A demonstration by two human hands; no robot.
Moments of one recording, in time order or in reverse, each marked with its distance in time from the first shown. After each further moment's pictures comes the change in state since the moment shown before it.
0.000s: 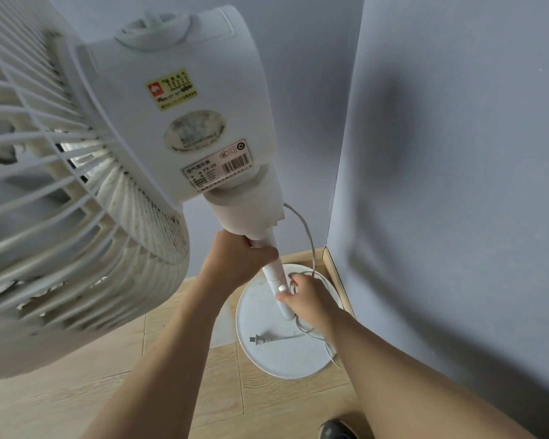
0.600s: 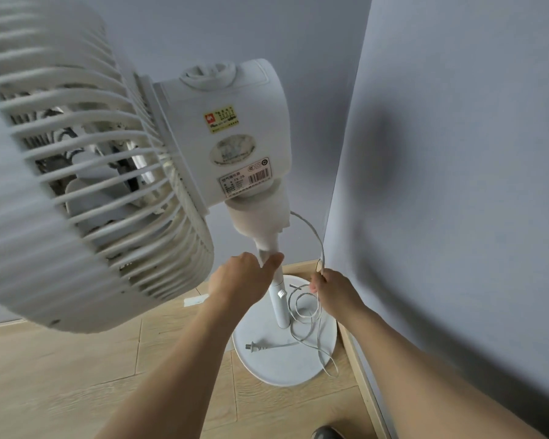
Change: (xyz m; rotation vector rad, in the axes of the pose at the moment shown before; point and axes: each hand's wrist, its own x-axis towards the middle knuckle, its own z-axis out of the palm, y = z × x) left_hand -0.030 -0.002 0.002 0.572 -0.079 -0.129; right_hand -0.033 -0.008 -0.053 0.090 0.103 0.147
